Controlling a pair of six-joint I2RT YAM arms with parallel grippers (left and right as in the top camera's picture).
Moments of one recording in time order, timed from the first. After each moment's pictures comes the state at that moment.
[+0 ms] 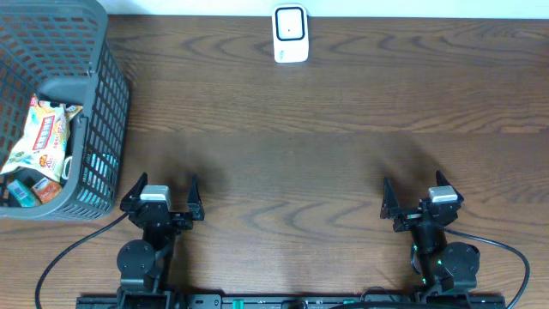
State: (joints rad) left arm -0.05 0.01 0.01 -0.11 0.02 -0.04; right arm 0.05 0.01 0.01 -0.07 -0.07 0.00
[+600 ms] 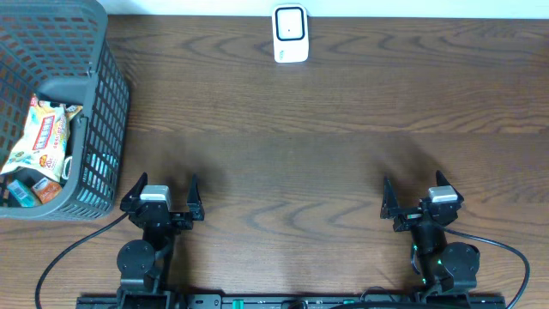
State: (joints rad) left arm -0.05 0.01 0.01 -0.11 0.02 -0.04; right arm 0.05 0.01 0.01 -0.07 -0.07 0.00
